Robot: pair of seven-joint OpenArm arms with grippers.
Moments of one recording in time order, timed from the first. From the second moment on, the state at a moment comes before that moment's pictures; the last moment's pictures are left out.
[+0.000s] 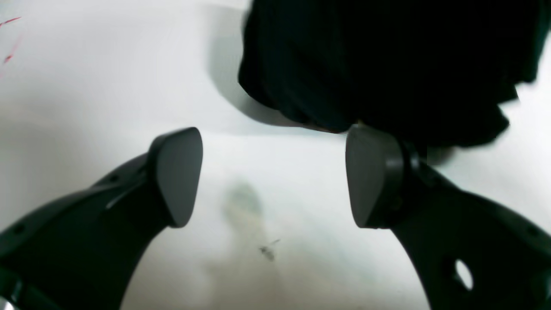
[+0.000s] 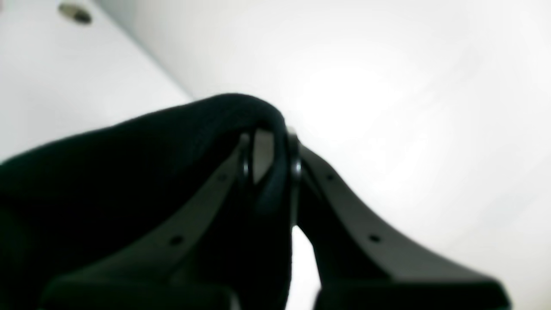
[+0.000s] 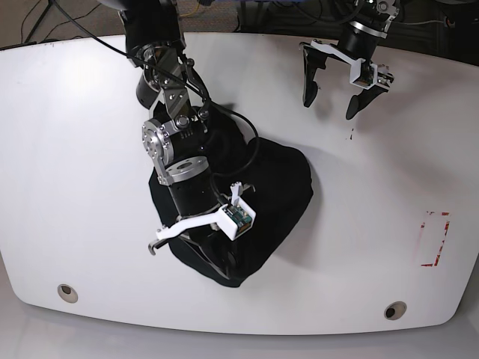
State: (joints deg) left arm 41.4 -14.1 4.7 113.0 -10.6 -7.1 -4.1; right arm 8.7 0.3 -16.7 113.9 -33.8 18.1 -24.4
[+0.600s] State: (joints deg) left arm 31.0 -13.7 10.8 112.0 -10.6 -7.2 4.1; right arm 20.6 -2.8 -16.7 113.8 -33.8 18.0 -24.8
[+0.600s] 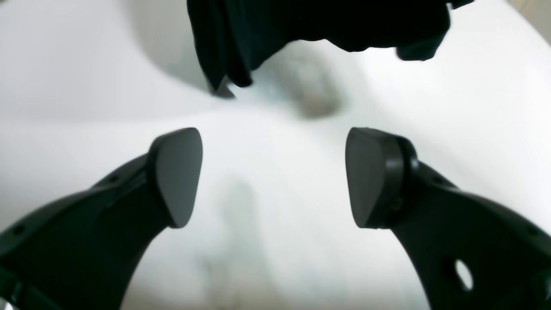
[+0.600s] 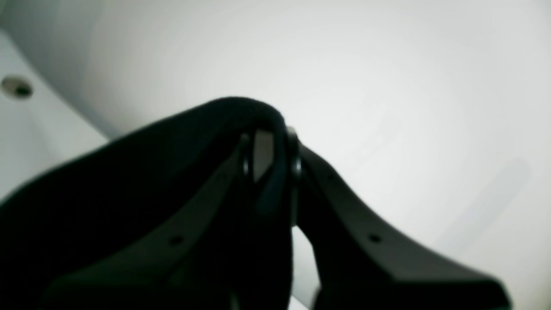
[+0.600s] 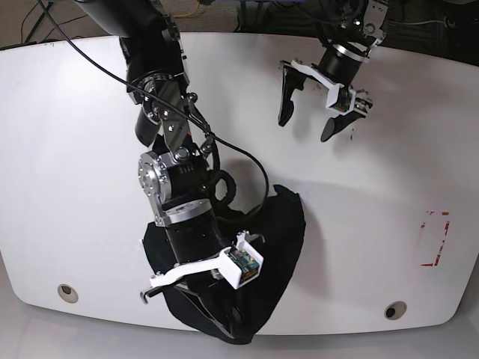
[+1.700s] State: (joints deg) left arm 8.8 -9.0 11.7 90.2 -10.8 -6.6 4.6; right arm 20.8 -7.1 -22.1 113.9 -33.8 18.3 -25.9
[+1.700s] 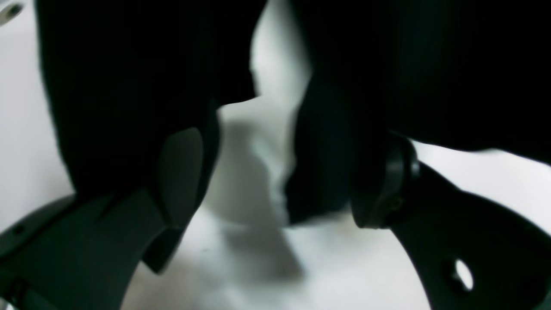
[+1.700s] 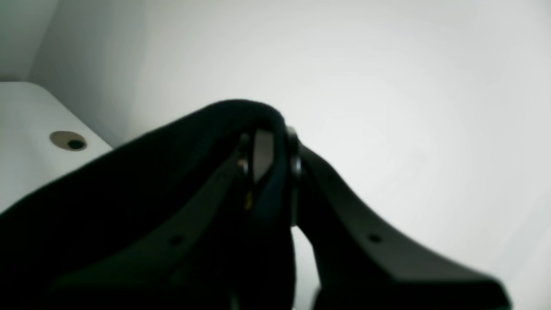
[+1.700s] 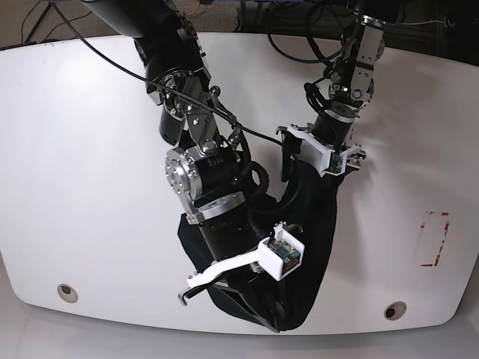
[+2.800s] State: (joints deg) left arm 13.0 -14.3 13.6 93.7 -10.8 -6.8 4.8; right arm 20.2 -7.1 -15.3 113.3 -33.3 18.3 -27.8
